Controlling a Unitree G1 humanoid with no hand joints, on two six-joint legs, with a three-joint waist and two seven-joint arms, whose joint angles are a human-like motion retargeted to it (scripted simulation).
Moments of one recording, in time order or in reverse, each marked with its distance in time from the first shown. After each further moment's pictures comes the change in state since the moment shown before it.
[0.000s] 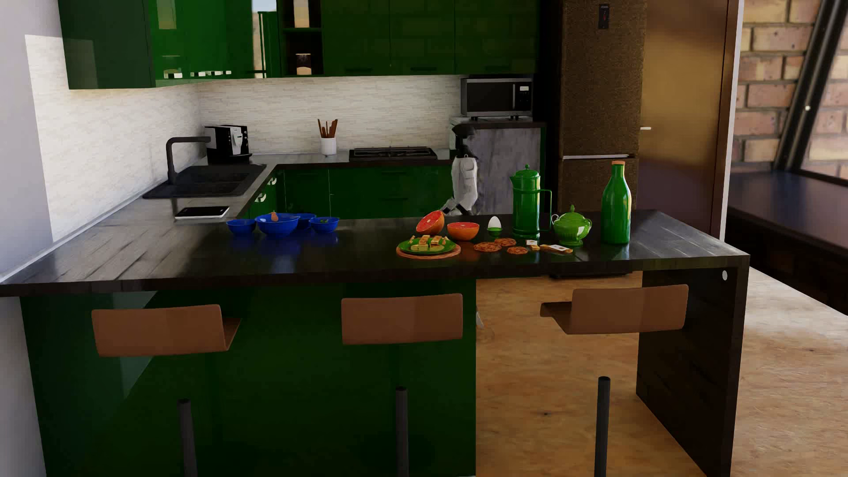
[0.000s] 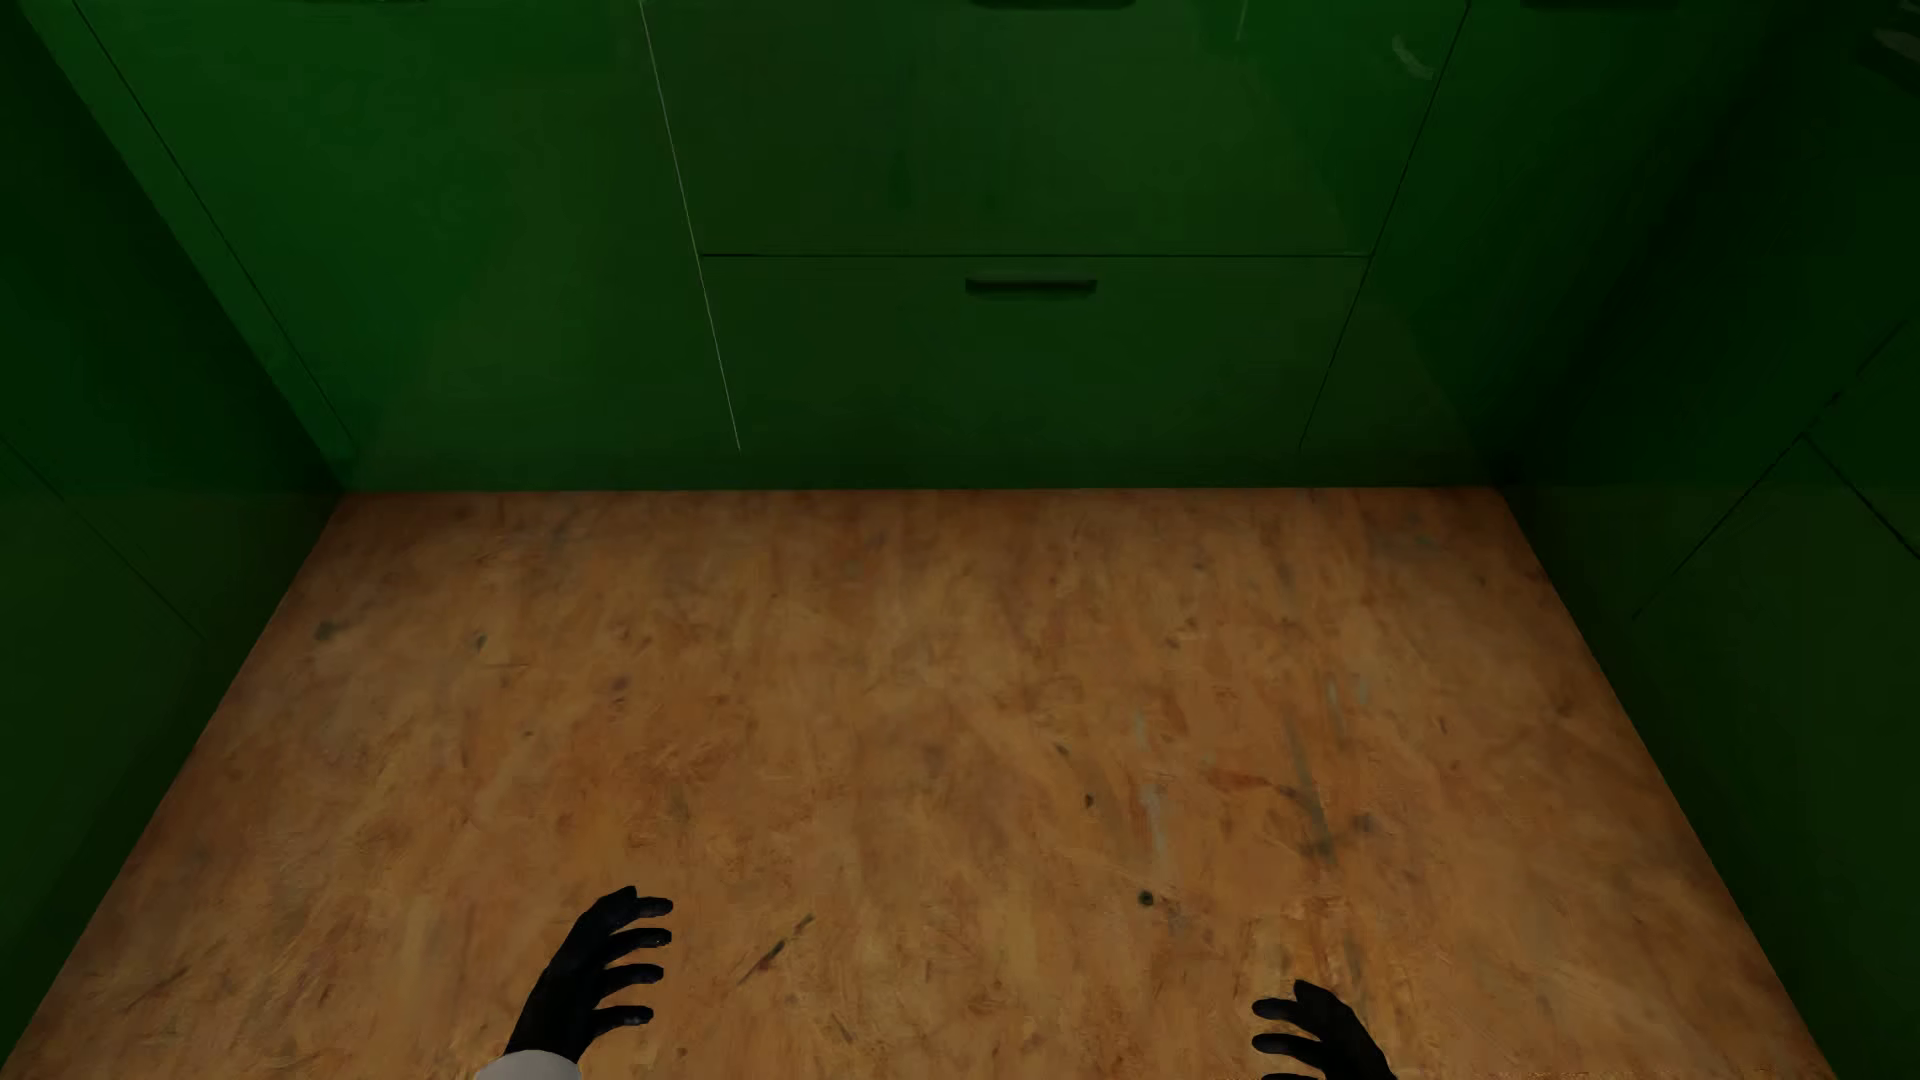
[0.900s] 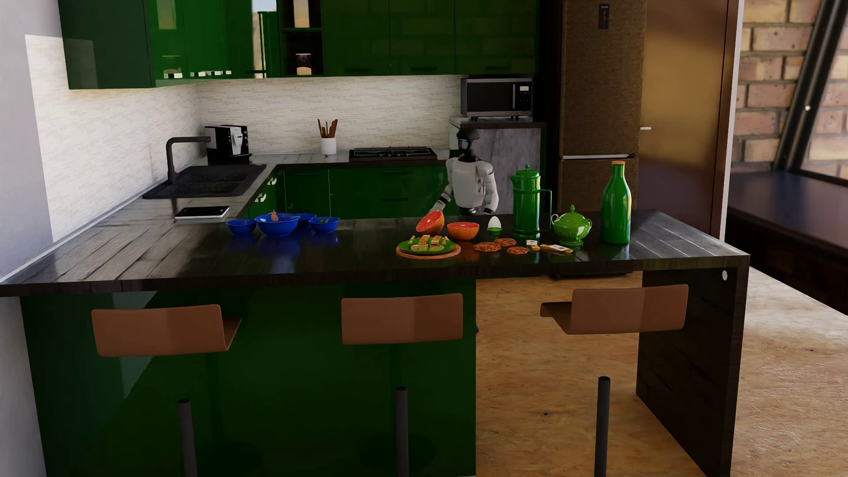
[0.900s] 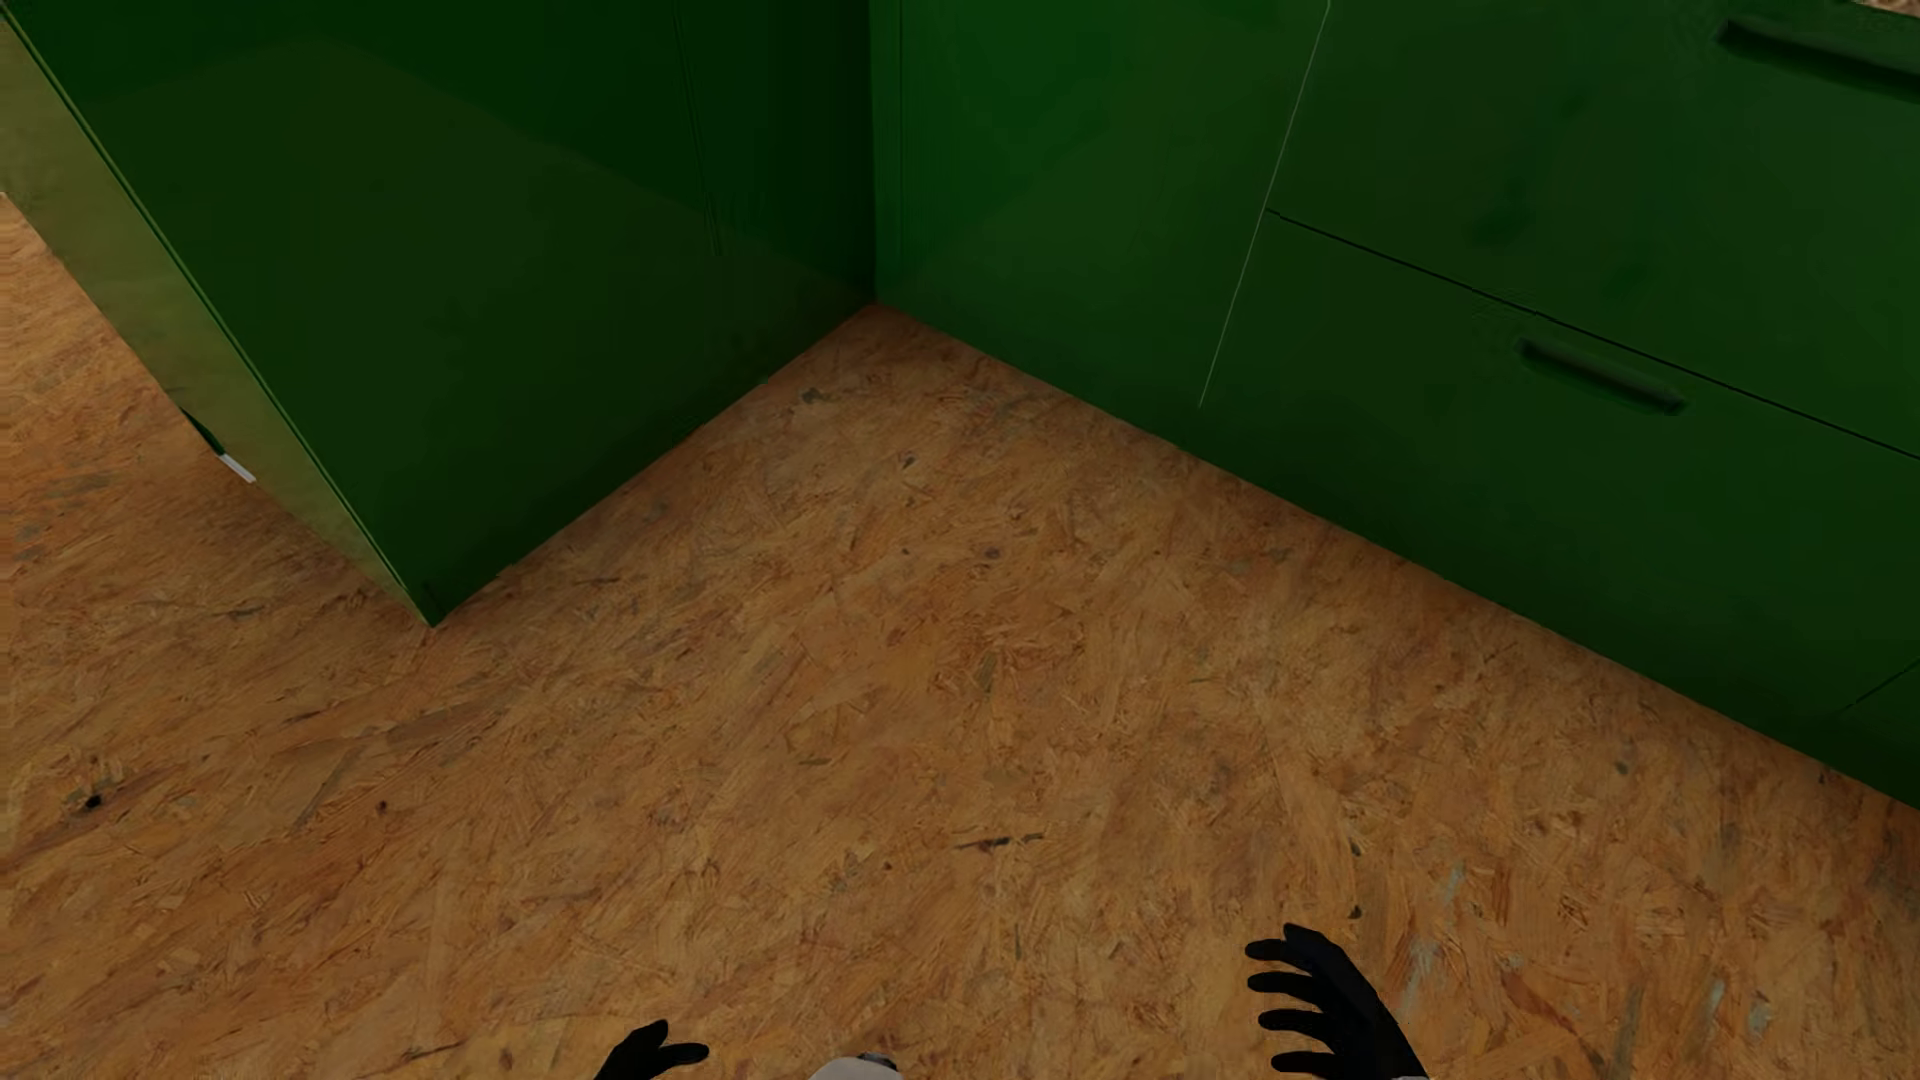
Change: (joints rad) body -0.198 0.127 0.223 0.030 -0.090 0.005 -0.054 -0.044 -0.005 0.243 0.174 0.092 -0.052 -0.036 -0.079 -0.055 -0.036 -0.011 0.084 -0.034 0.024 0.050 -0.045 -0.067 -0.043 0.128 0.009 -0.031 0.022
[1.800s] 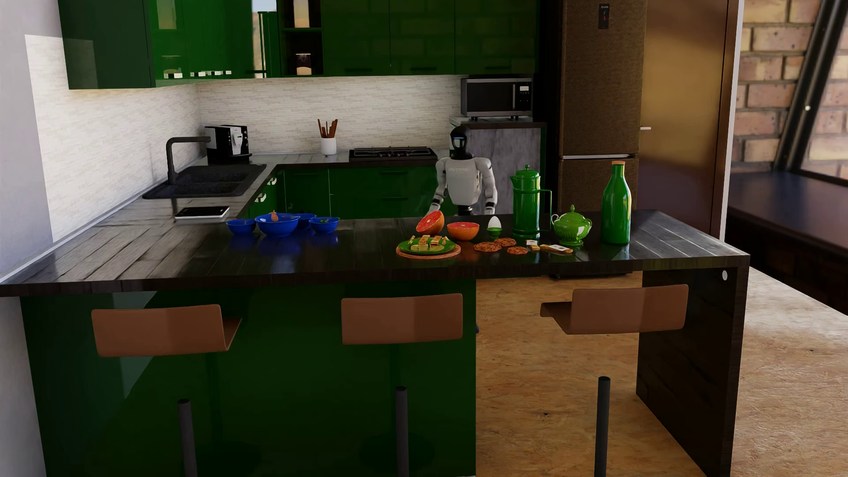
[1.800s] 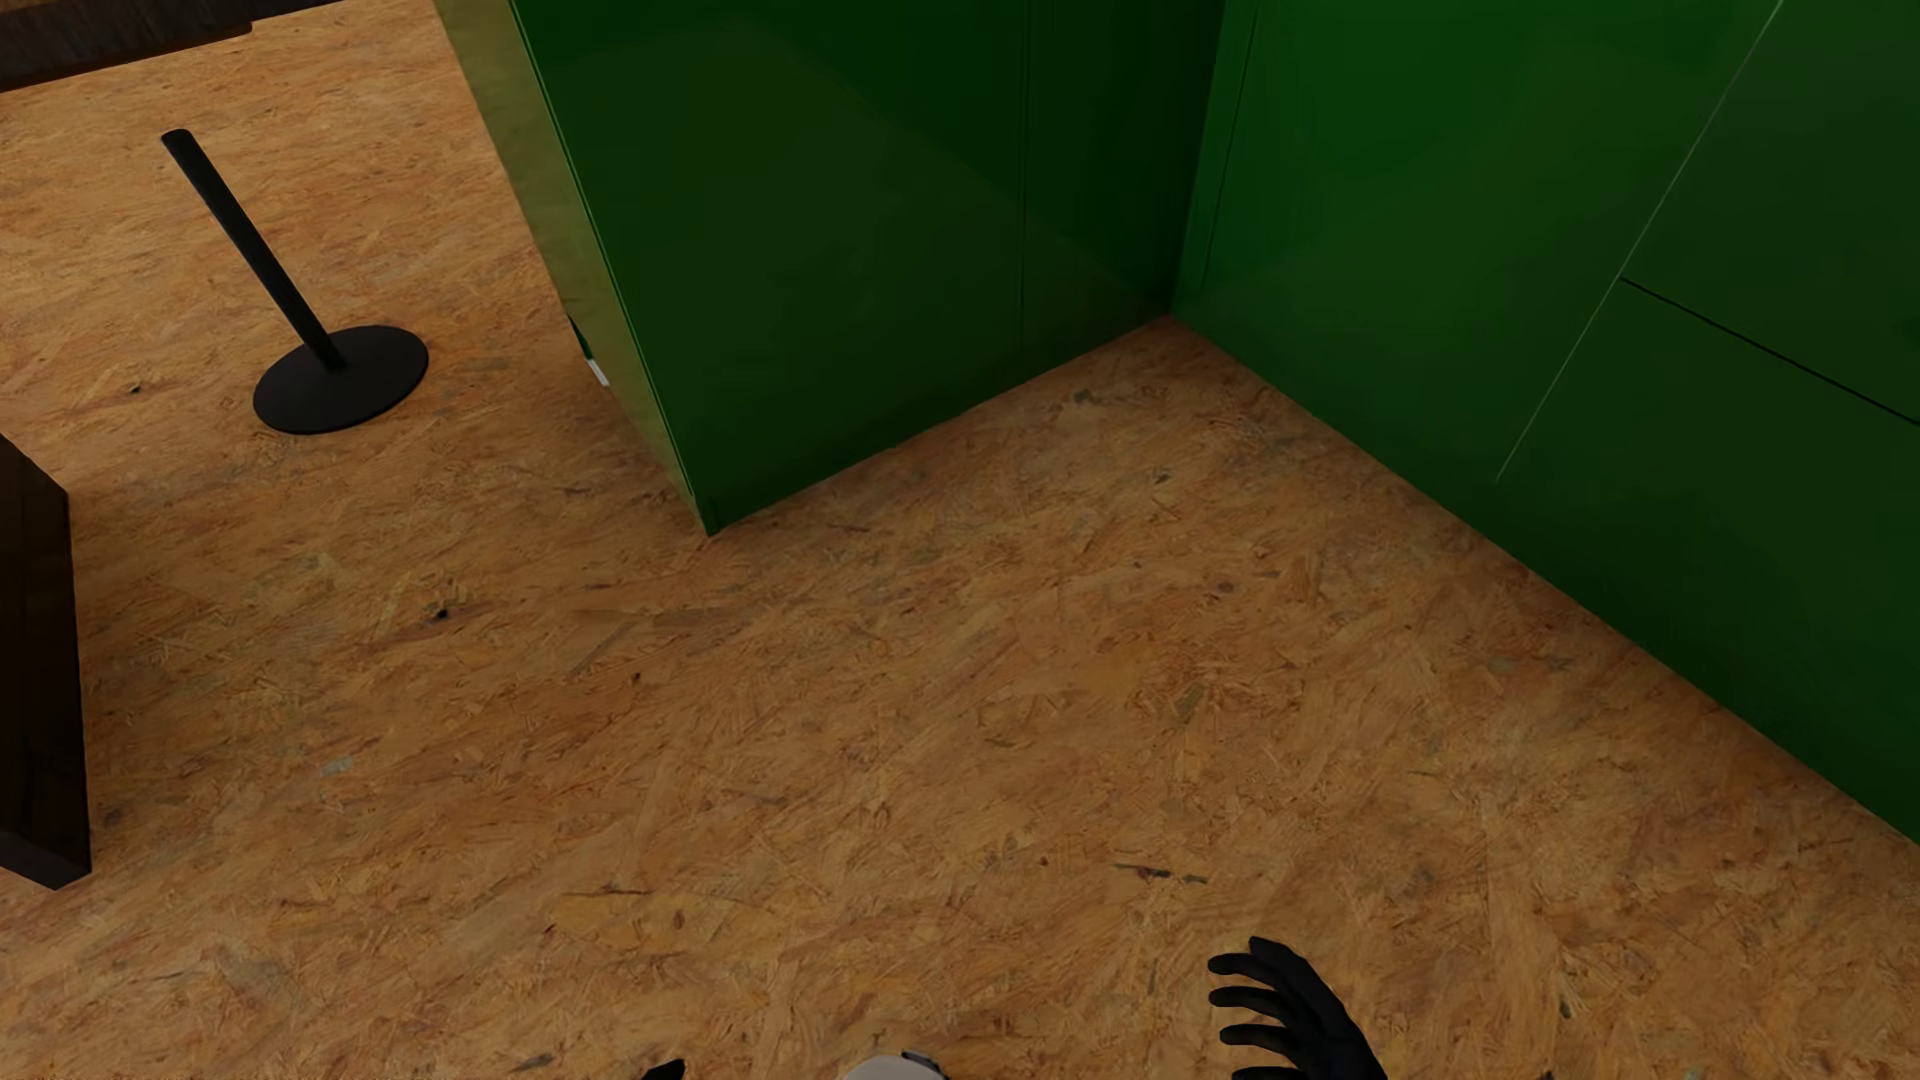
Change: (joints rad) body -0.006 0.010 0.077 -0.011 -0.047 0.029 -0.014 -0.030 -0.013 -0.169 -0.021 0.034 0.014 0.124 -0.008 -0.027 0.029 -0.027 -0.010 -0.013 0.023 0.003 -0.005 0.041 0.012 0.020 0.002 0.019 0.044
